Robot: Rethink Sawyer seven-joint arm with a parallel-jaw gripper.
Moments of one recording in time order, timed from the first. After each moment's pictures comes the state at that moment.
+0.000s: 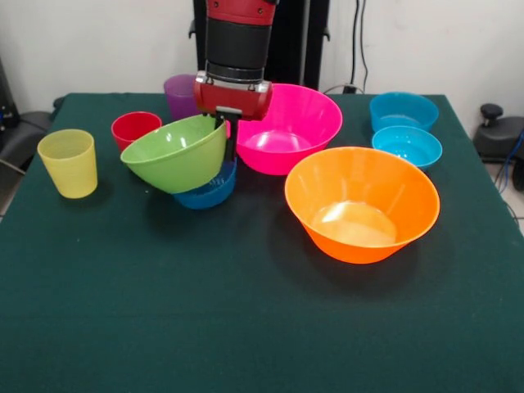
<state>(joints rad) -0.38 -0.59 -0.02 1.92 -0.27 -0.09 1.82</state>
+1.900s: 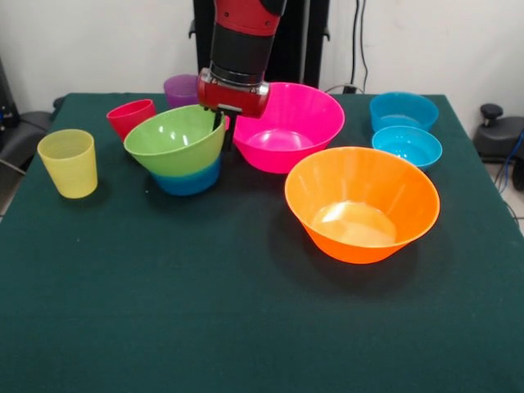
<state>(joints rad) -0.27 -0.52 -0.15 1.91 -0.29 -0.03 1.82</state>
